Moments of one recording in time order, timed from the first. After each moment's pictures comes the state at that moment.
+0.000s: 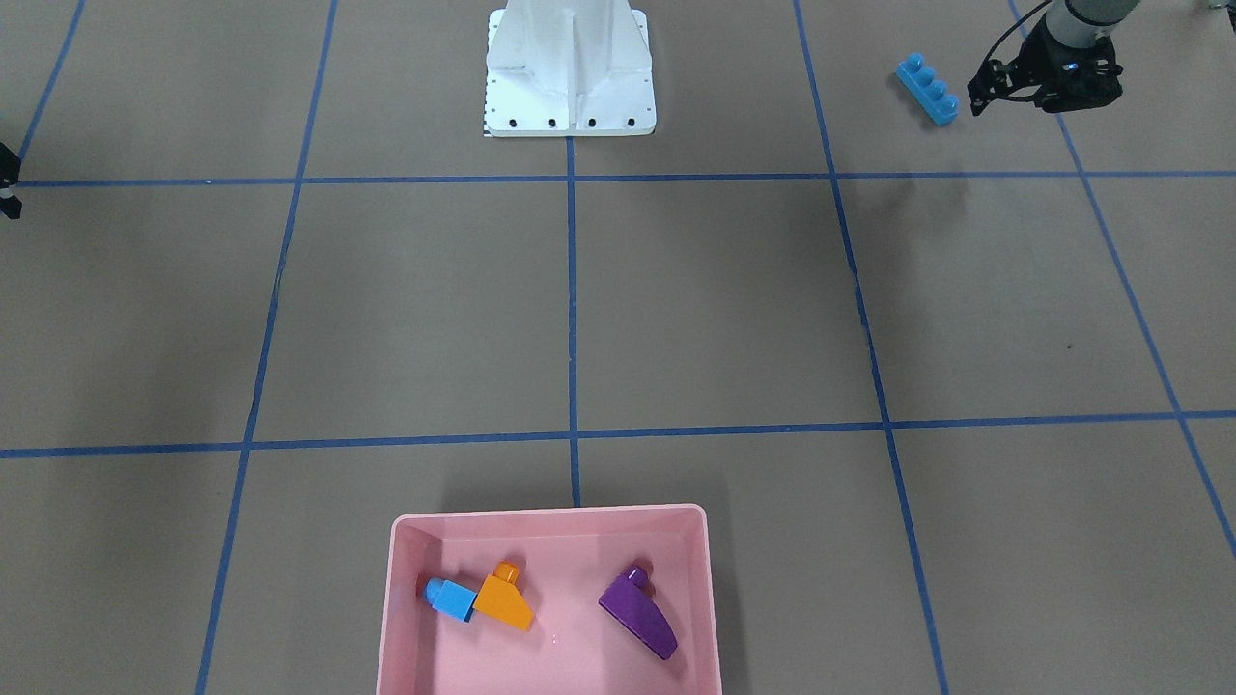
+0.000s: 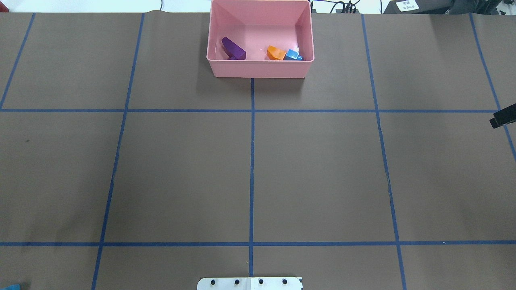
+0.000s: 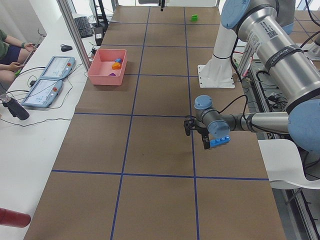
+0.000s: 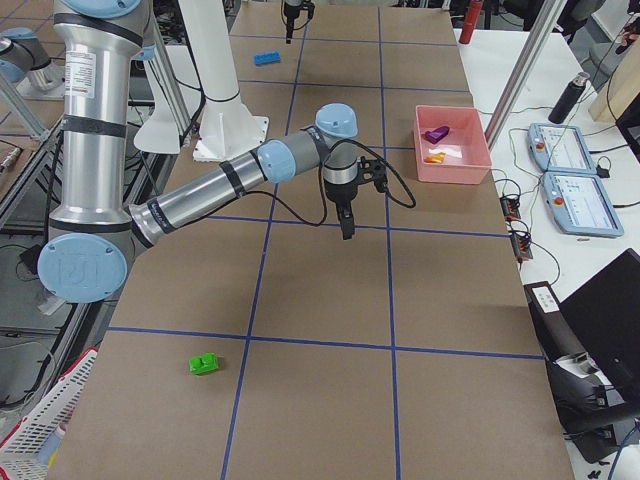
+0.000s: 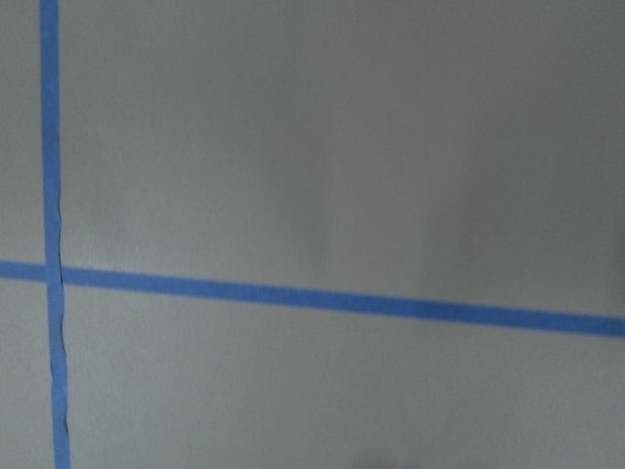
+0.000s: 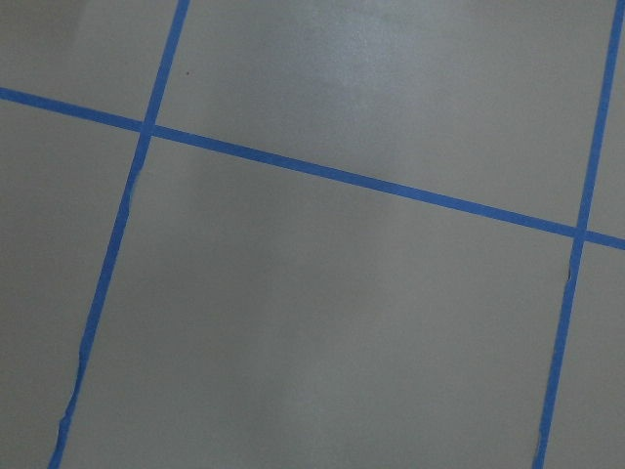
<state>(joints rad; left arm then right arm) -0.39 -0.88 -2.10 -2.33 -2.00 -1.33 1.22 -1.68 2.17 -1.64 2.19 0.32</state>
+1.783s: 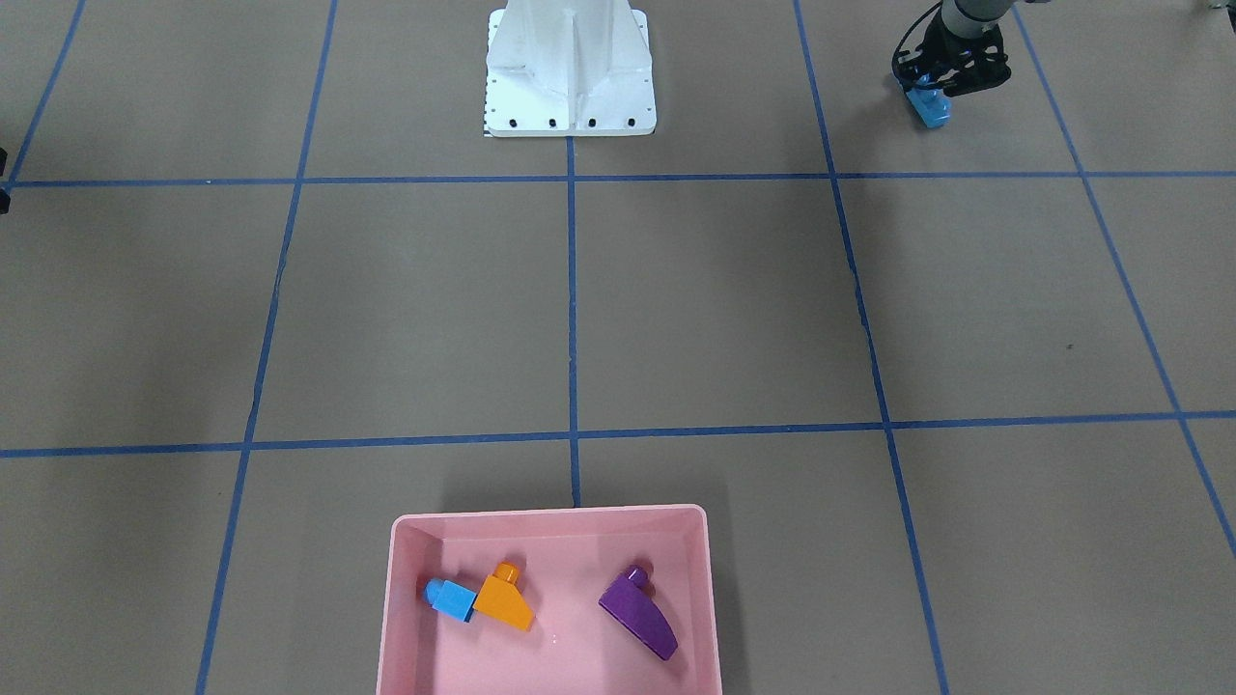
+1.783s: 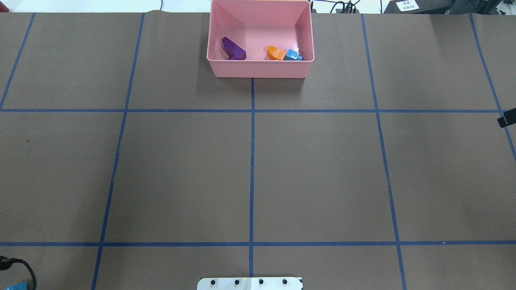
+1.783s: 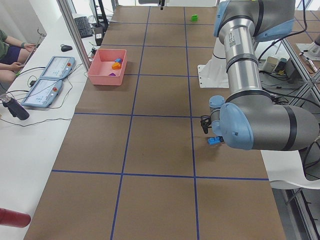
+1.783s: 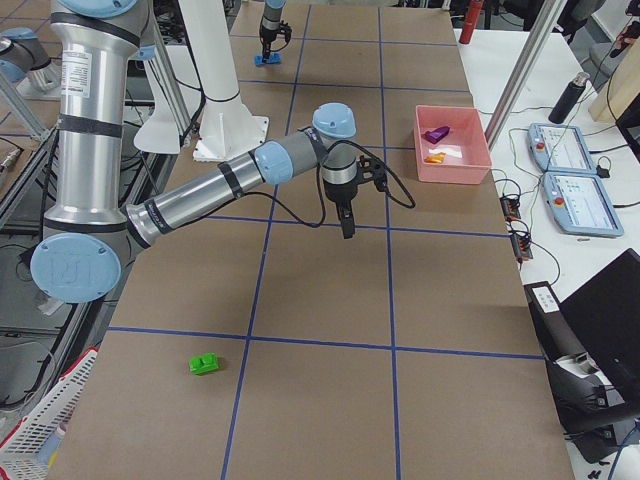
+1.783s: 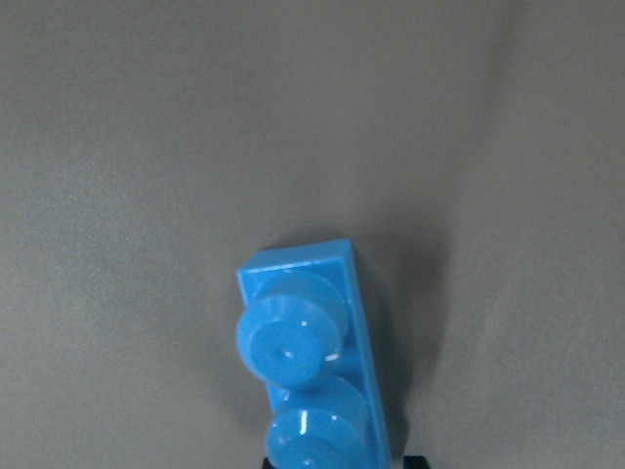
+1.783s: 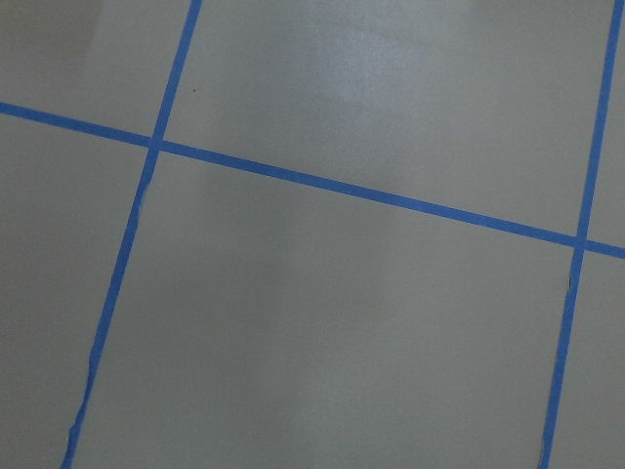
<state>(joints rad) 0.05 -0.95 -2.05 -2.42 -1.82 -1.77 1.23 -1.68 2.17 -1.62 2.20 0.33</state>
